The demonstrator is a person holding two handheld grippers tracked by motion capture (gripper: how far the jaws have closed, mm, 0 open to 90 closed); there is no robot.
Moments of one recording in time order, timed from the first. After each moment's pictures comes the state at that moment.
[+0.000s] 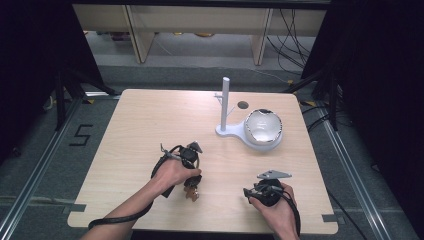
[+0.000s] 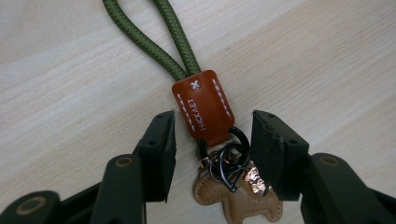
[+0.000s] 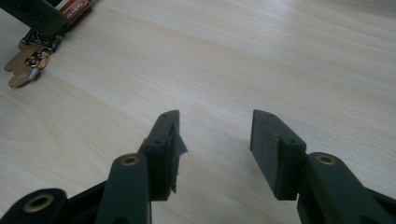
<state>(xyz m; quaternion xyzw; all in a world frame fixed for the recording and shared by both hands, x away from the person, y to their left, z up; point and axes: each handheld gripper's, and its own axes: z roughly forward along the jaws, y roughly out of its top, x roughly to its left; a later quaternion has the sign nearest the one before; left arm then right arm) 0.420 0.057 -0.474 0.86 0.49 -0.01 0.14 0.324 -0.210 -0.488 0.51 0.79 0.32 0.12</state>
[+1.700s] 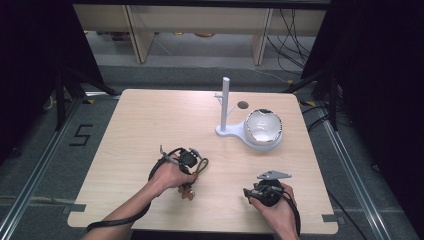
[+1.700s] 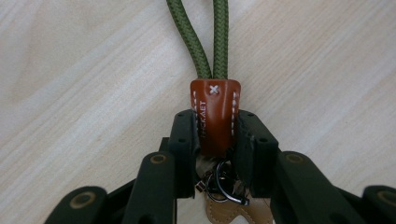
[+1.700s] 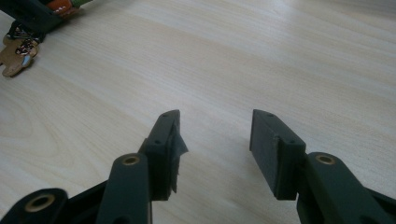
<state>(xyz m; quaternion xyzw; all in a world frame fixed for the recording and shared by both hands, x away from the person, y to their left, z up) 0.411 0.069 -0.479 0.91 0.37 0.04 0.15 0.325 -0.211 -0.491 0.50 0.79 0.33 0.12</state>
